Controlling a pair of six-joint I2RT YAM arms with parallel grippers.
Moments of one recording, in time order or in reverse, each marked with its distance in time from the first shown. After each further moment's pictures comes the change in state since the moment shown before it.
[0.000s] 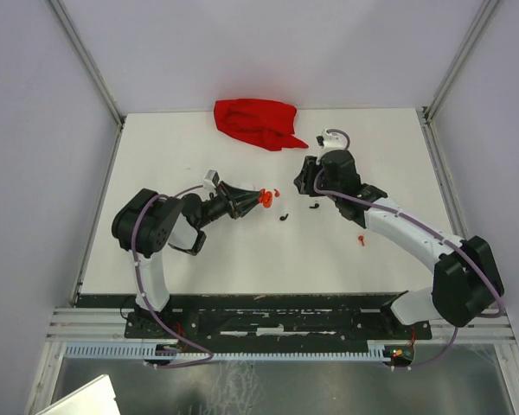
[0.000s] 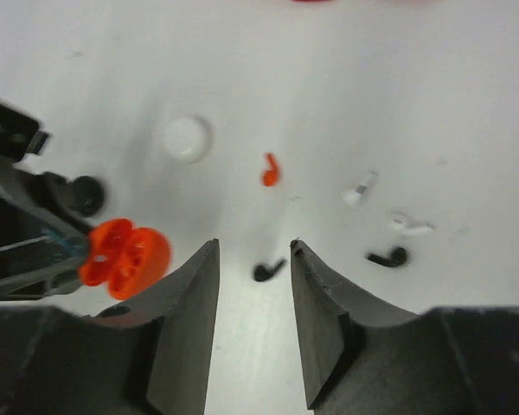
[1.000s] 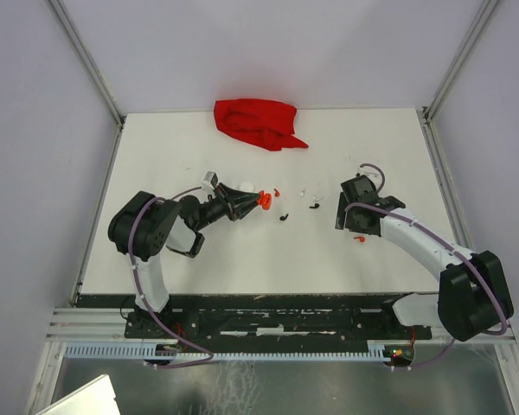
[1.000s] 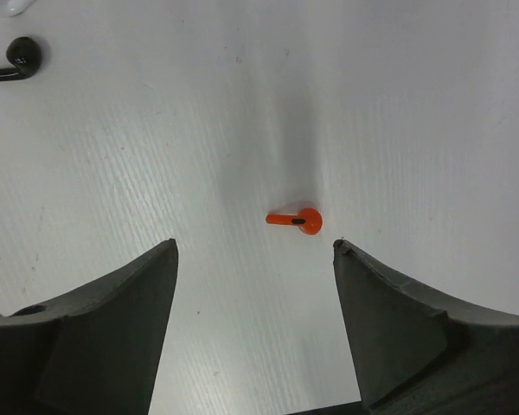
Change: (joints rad) left arm 0.001 -0.043 -0.040 0.000 0.013 0.003; right arm -0.150 -0.111 -0.142 -0.598 0.324 0.067
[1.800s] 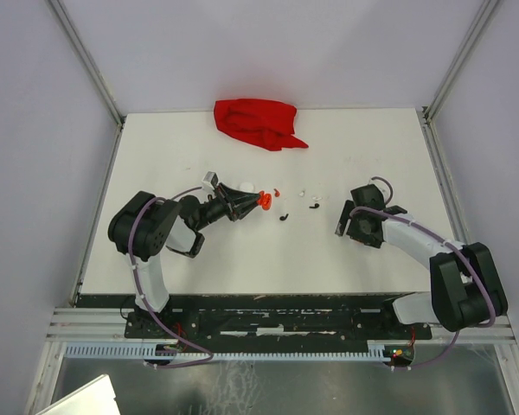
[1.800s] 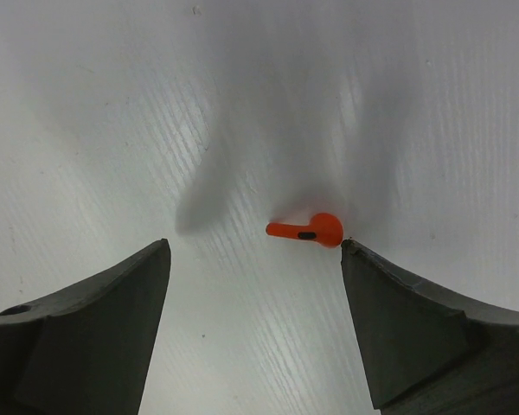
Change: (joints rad) left arm 0.000 0.000 0.000 0.000 0.004 0.000; right arm -0.121 0.043 -0.155 0.157 -0.179 0.104
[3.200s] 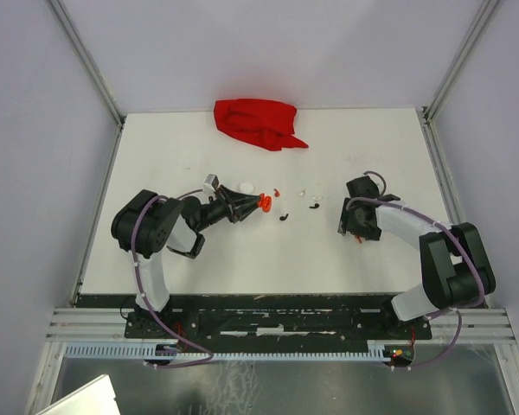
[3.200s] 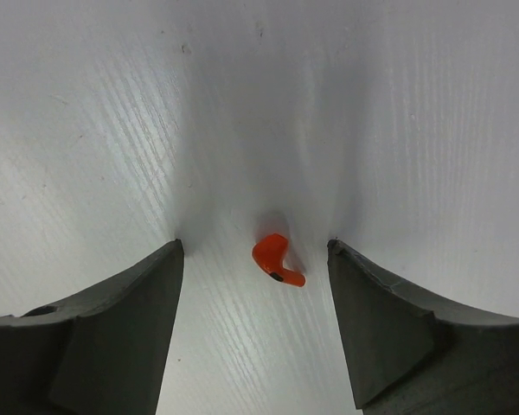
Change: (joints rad) left arm 0.000 0.034 0.000 0.000 0.003 0.002; right arm -0.011 0.139 0.096 -0.044 0.039 -0.104
